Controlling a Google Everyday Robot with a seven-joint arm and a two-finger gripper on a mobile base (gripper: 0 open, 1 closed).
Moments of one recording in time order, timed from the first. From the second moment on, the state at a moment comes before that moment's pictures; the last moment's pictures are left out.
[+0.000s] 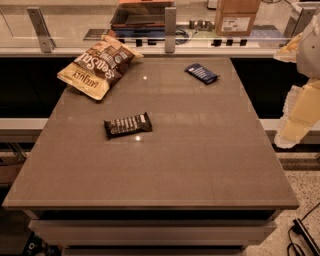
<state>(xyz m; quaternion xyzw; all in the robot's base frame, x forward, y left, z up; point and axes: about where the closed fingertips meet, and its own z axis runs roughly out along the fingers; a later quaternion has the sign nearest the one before) 0.438 -0.212 0.991 -0.60 0.78 -0.05 0.18</state>
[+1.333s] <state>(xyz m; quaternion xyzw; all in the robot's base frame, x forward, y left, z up) 0.526 -0.246 0.989 -0.46 0.83 -0.06 0.30</state>
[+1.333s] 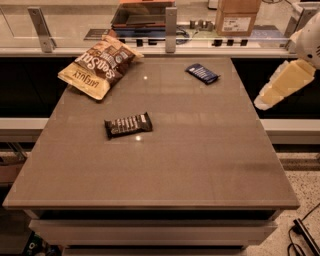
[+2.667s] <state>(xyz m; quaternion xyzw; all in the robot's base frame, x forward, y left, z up) 0.638 -0.265 0.946 -0.32 0.82 0.02 0.47</state>
